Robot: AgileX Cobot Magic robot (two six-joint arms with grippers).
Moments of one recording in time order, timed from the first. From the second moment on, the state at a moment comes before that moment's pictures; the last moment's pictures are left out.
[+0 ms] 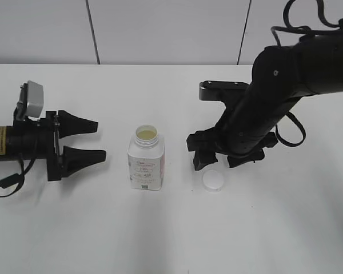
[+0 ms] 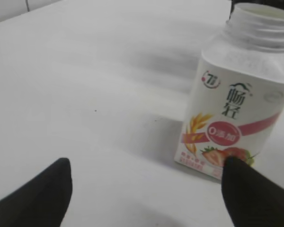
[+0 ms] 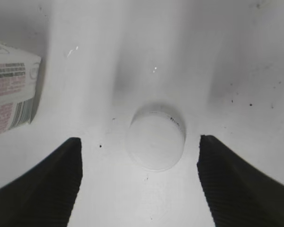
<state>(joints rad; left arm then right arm) 0.07 2.20 -0.87 1.50 -1.21 -0.43 0.53 1.91 -1.10 0.26 0.56 0.10</state>
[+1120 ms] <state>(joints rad) 0.09 1.71 -0.93 1.07 -0.35 -0.57 0.53 1.90 -1.68 -0.19 0.93 0.10</state>
